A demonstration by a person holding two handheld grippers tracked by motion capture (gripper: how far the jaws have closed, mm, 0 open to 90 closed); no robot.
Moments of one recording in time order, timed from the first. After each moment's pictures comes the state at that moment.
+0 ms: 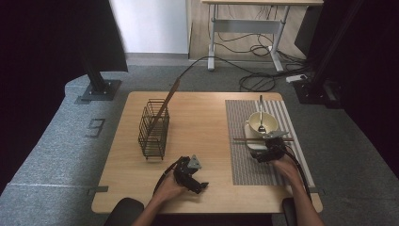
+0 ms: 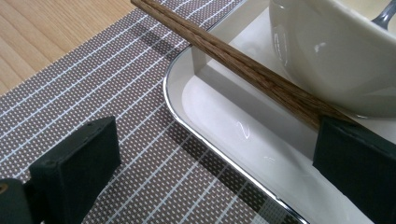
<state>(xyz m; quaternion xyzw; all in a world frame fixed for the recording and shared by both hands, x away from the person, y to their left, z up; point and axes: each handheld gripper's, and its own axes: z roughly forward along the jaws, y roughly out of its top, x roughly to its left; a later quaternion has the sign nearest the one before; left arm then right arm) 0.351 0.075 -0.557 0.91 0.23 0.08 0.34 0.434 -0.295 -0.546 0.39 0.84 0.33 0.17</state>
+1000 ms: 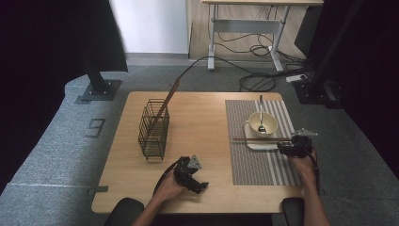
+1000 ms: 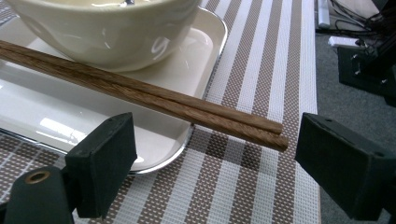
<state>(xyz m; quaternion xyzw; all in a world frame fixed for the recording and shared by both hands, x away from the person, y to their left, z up) 0.351 0.075 -0.557 0.91 0.23 0.08 0.34 0.428 -0.378 -0.541 0.53 0.74 0.31 0.29</state>
